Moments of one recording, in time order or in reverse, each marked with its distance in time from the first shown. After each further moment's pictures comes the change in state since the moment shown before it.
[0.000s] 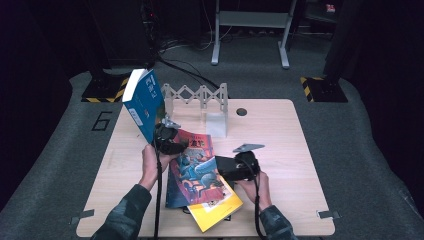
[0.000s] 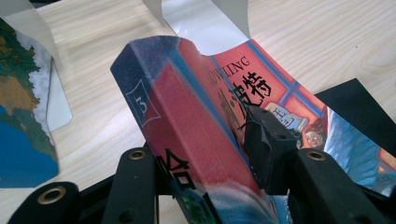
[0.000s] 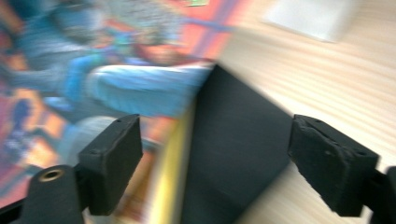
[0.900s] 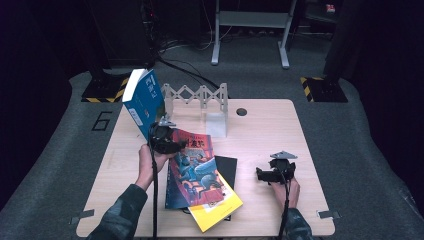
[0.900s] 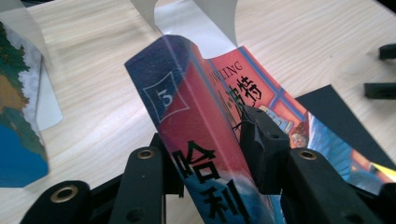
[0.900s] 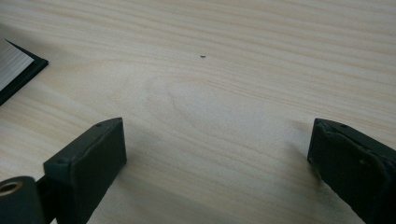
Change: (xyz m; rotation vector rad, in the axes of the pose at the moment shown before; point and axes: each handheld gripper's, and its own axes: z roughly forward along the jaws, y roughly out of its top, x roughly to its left) left arm 0.008 -0.001 -0.010 -0.028 -0.072 -0.043; right arm -0.103 -0.072 -0.001 -0.005 -0.361 0.098
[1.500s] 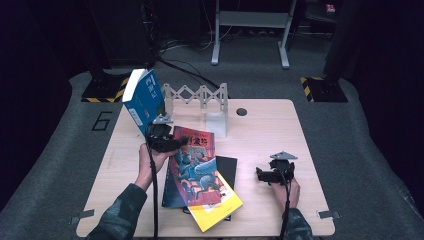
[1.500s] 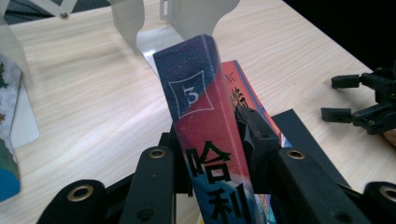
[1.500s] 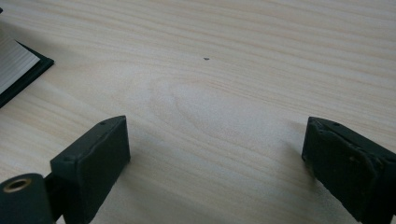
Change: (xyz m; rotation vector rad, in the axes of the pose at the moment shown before) left arm -0.008 0.008 -0.016 -0.112 -0.086 -0.061; right arm 0.000 -0.002 0.000 -0.017 0.007 -0.011
